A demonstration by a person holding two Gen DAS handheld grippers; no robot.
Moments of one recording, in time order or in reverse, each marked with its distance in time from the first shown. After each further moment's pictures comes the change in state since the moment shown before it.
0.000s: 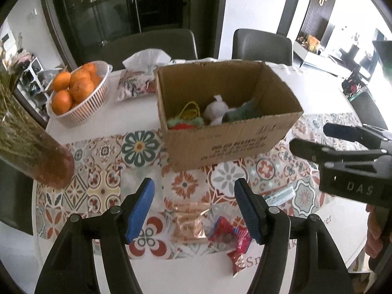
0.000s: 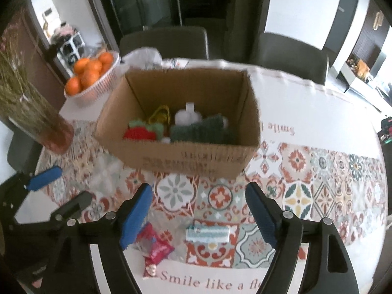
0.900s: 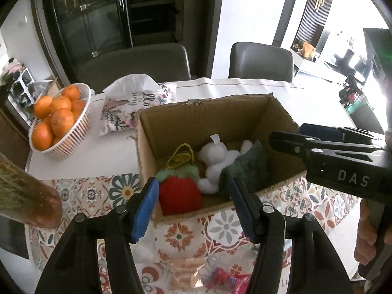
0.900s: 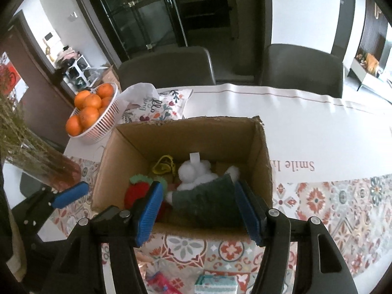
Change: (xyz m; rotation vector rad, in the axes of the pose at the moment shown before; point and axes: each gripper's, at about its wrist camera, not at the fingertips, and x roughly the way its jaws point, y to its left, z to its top) left arm 0.039 -0.002 0.080 0.025 -0.067 -0.034; right arm 0.026 -0.021 0.075 0.070 -0.095 0.107
